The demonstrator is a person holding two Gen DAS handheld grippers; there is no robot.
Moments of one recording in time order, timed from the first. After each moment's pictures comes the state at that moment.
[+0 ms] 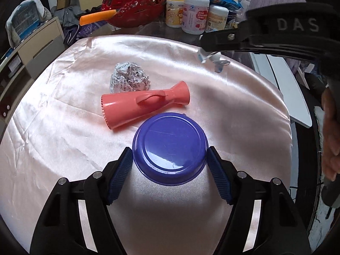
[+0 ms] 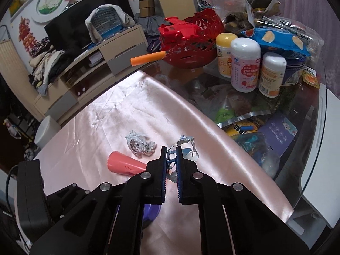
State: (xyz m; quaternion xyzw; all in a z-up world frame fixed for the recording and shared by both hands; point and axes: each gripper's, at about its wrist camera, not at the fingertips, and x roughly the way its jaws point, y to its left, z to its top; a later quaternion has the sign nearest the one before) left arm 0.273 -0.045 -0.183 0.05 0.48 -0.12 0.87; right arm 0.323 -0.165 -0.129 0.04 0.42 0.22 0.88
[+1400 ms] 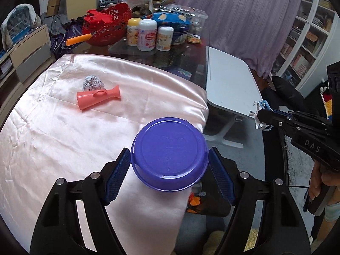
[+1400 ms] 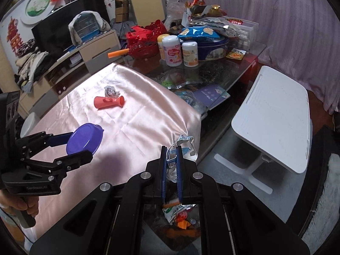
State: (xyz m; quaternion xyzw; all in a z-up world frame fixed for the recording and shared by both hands) left arm 0.157 -0.101 -0.108 0.01 0.45 -0.19 0.87; right arm 0.137 -0.296 -0.103 0.03 0.42 0.12 0.90
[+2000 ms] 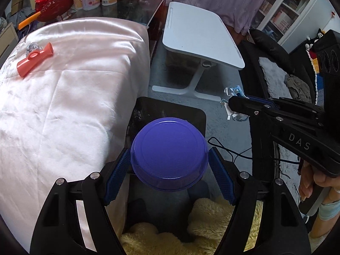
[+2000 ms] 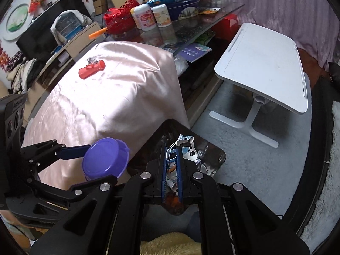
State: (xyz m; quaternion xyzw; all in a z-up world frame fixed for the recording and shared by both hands) left arm 0.109 -0.188 -0.181 0.07 0.55 -0.26 0.79; right arm 0.080 -0.342 -0.175 0.10 0.48 0.09 0.86
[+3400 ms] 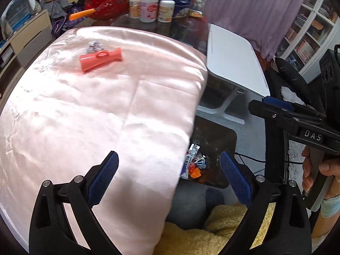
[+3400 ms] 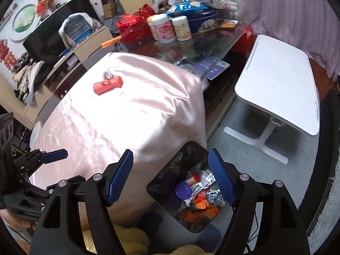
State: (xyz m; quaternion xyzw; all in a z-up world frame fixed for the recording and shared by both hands) left arm 0.129 -0.083 -0.127 0.02 0.52 -0.16 0.84; right arm 0.126 -0.293 -0.139 0.09 0.47 0.12 0.87
